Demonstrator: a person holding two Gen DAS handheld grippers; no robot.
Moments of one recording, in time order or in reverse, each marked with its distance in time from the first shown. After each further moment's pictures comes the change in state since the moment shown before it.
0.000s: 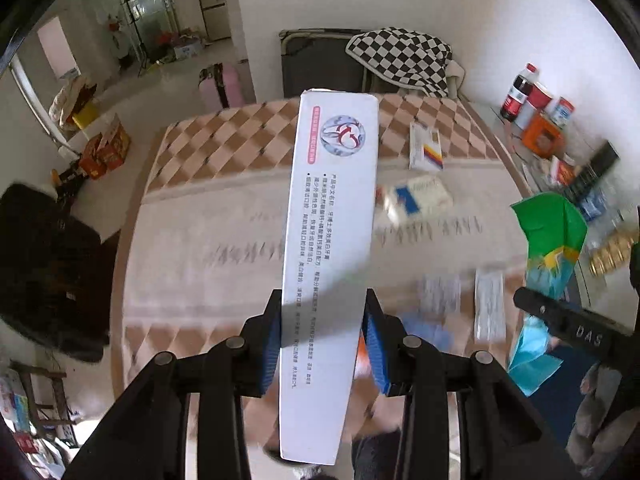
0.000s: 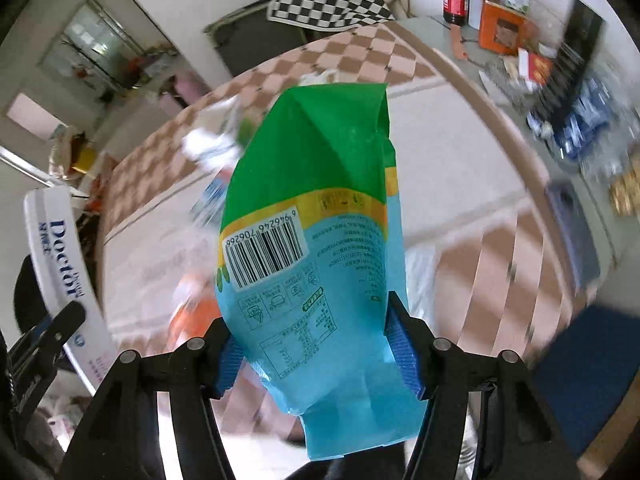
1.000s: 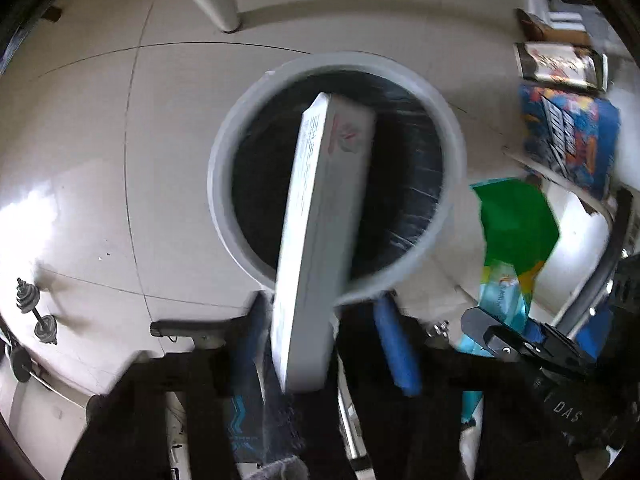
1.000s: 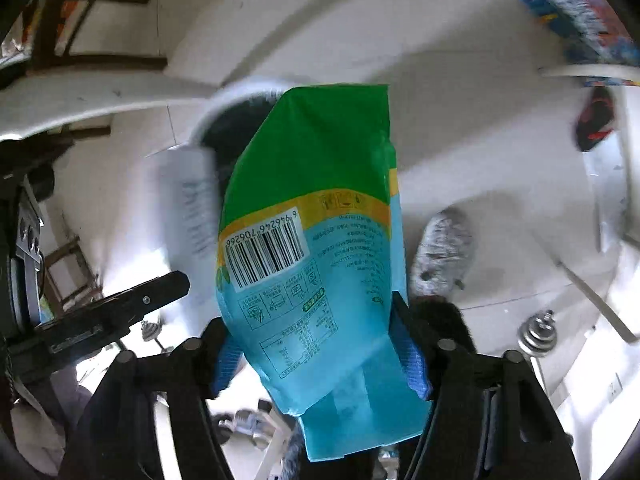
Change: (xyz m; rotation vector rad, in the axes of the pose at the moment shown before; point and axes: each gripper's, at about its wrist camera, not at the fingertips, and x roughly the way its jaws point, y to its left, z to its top) left arm 0.442 0.148 -0.465 -0.379 0.869 -0.176; right arm 0.475 0.000 -0.462 -0.065 0.757 -0.007
